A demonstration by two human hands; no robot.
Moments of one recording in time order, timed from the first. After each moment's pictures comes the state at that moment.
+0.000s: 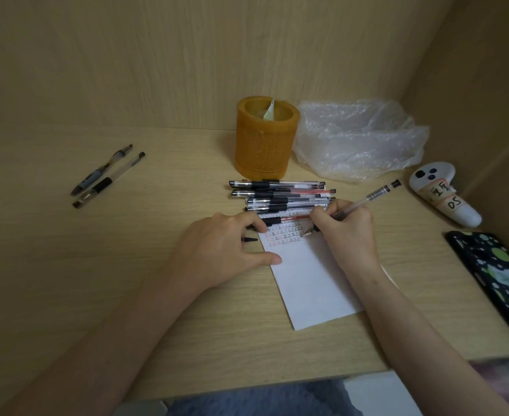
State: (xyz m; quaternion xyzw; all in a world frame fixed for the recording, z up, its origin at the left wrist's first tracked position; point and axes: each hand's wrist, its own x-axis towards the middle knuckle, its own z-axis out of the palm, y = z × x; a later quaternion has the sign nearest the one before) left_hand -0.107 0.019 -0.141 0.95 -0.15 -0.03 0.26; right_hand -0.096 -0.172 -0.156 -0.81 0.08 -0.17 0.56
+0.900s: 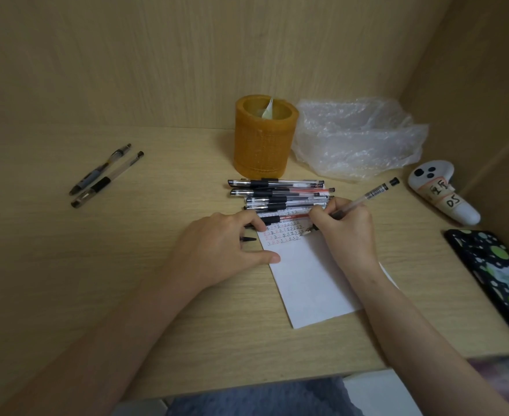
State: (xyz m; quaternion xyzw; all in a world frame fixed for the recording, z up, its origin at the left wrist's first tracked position) left_hand -0.109 0.019 -0.139 0.96 -0.15 -0.04 0.25; right_hand -0.096 -0.171 -0.156 -0.81 0.07 -0.18 0.55
